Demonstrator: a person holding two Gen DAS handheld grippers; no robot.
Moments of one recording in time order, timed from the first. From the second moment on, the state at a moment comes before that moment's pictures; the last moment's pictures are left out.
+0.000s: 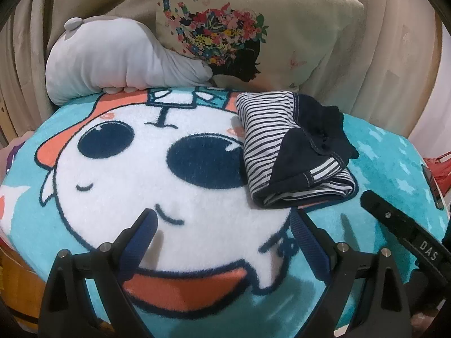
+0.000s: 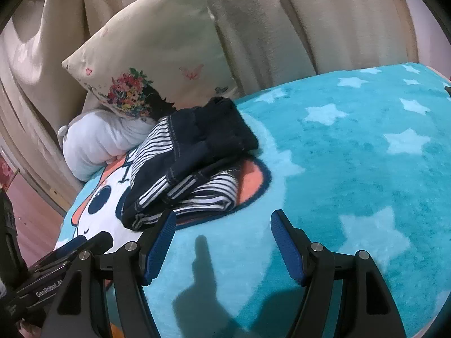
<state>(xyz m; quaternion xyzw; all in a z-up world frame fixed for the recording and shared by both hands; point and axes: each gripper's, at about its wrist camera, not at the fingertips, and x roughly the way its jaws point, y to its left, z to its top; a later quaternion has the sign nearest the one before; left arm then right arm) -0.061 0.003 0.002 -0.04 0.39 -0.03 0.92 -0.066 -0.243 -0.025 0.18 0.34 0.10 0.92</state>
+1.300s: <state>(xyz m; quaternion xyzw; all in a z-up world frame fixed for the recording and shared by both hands) -0.069 -0.020 0.008 -0.01 0.38 -0.04 0.92 -0.079 -0.275 -0.023 0.21 0.32 0.08 0.92</state>
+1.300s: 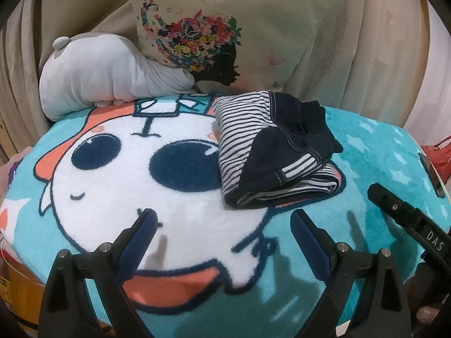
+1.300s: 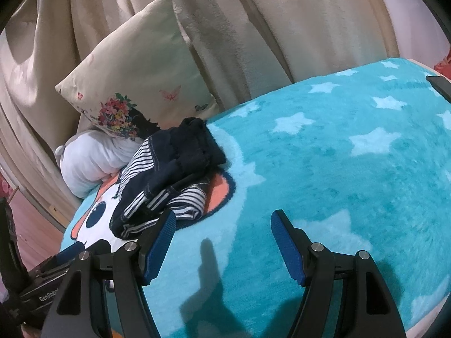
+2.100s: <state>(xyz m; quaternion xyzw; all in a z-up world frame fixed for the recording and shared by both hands) -0.072 0.006 0.006 -0.04 0.38 -0.04 0.92 -0.079 -0.242 -0.017 0.18 0.33 0.08 0.92</state>
